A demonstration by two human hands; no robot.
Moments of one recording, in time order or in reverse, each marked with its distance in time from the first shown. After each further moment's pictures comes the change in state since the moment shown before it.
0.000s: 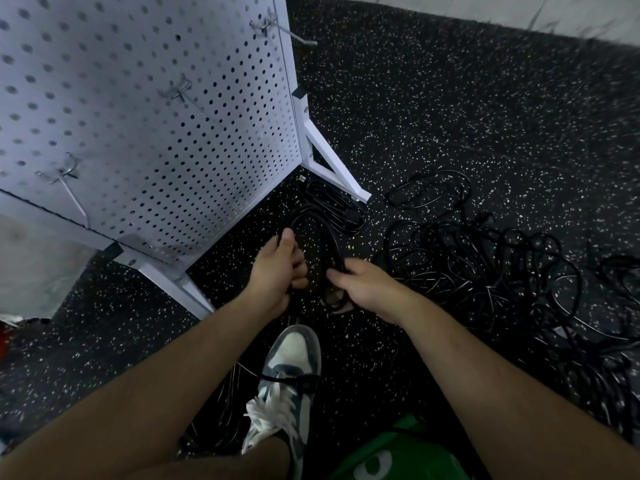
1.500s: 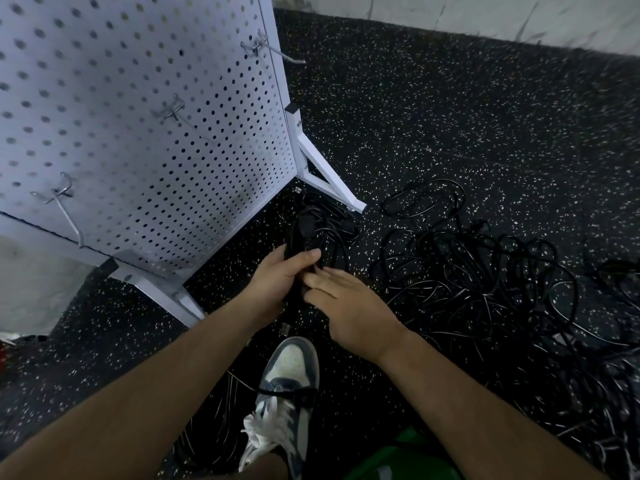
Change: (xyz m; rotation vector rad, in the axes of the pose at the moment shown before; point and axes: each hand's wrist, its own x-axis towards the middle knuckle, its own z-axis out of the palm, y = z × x) left_hand -0.006 0.015 0.002 0.166 -0.228 0.003; right_hand -0.021 0.018 0.011 -1.098 0.248 -1.074
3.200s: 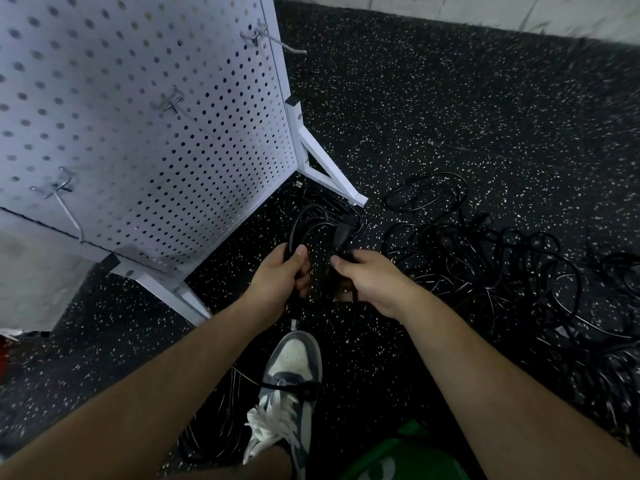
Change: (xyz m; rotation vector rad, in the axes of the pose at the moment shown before) left_hand 0.000 -0.015 -0.003 0.026 0.054 0.045; right_hand 0.028 0.027 -0.018 1.237 -0.023 1.169
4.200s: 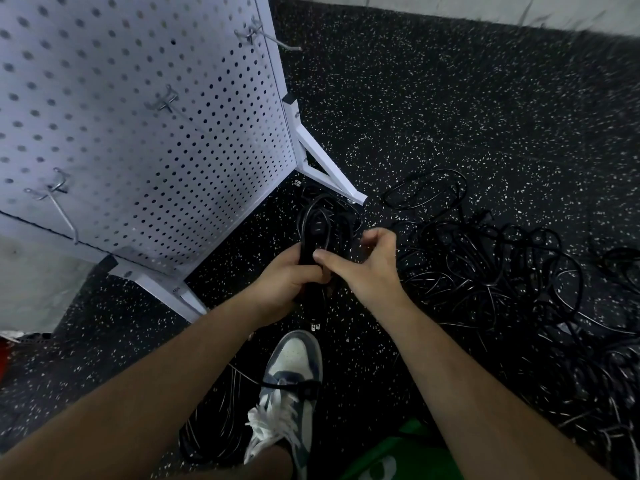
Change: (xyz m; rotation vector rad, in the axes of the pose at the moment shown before) left_hand -0.012 0.018 0.008 0.026 -0.309 -0.015; right_hand -0.011 0.008 0.011 -0.165 0.374 -0.318
